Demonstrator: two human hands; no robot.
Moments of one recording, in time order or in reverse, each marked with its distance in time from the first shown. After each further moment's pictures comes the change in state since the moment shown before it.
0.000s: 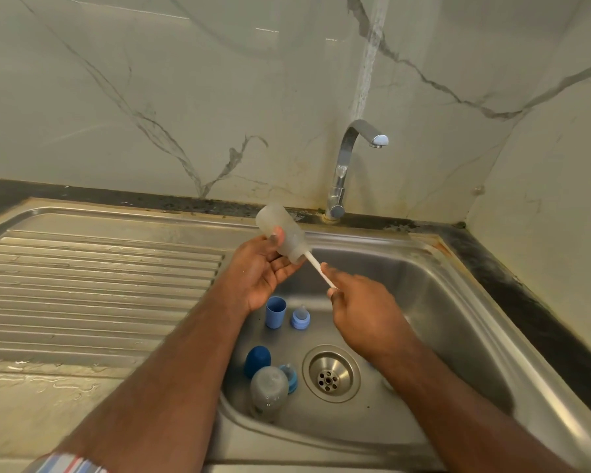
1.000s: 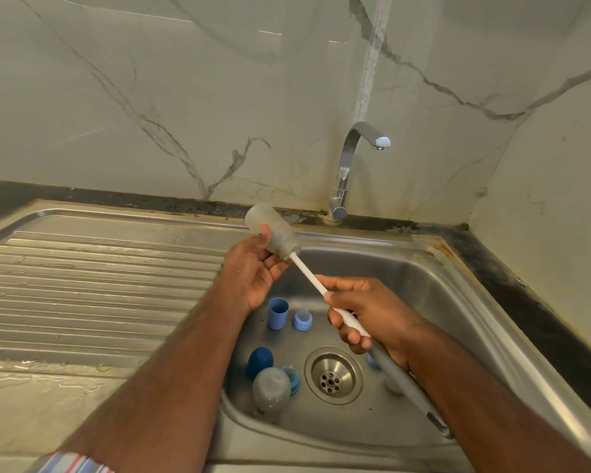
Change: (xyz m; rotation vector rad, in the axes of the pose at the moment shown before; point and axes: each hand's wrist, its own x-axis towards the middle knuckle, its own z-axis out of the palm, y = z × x) left_hand 0.004 0.004 -0.005 -0.096 0.149 0.062; right_hand -0.003 0.002 -0.016 0.934 -0.372 0.255
